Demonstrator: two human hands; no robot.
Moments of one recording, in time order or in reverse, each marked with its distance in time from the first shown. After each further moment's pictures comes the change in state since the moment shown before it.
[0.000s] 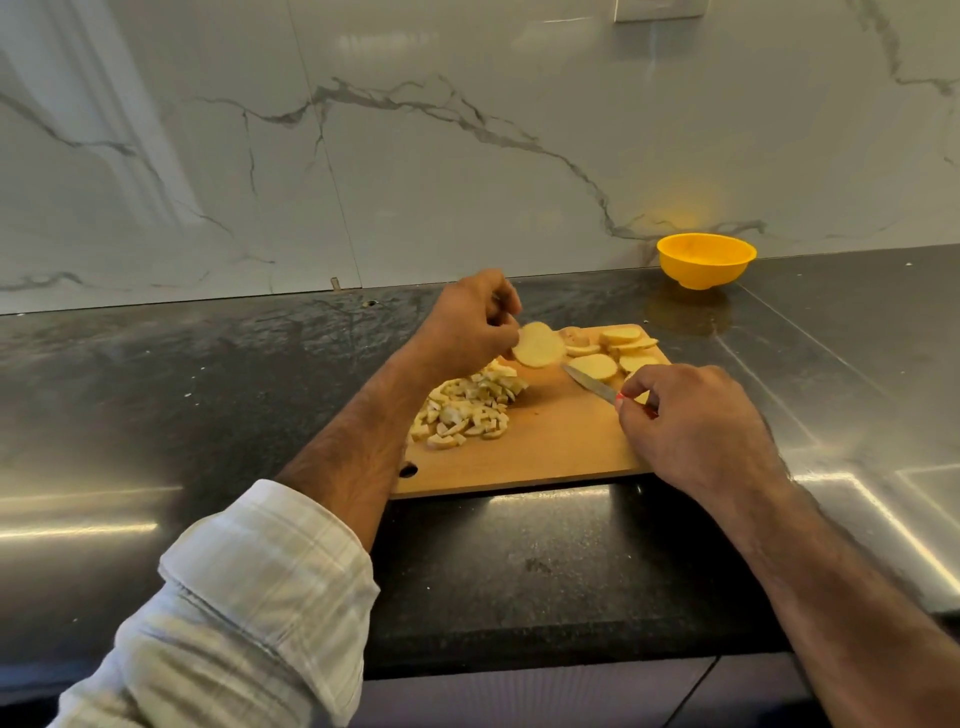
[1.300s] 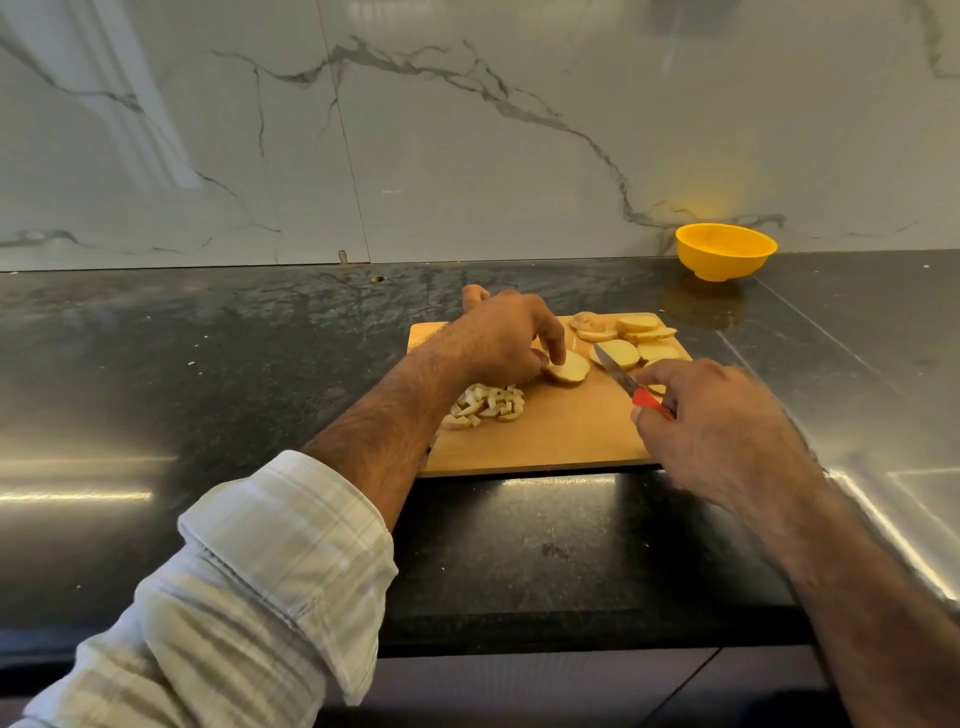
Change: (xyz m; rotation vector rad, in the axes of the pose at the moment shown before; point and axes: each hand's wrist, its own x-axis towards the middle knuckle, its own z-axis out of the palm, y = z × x) left_hand 0.000 0.004 0.016 0.536 -0.281 0.037; right_hand -0.014 -0.021 -0.019 -0.009 -0.209 0.056
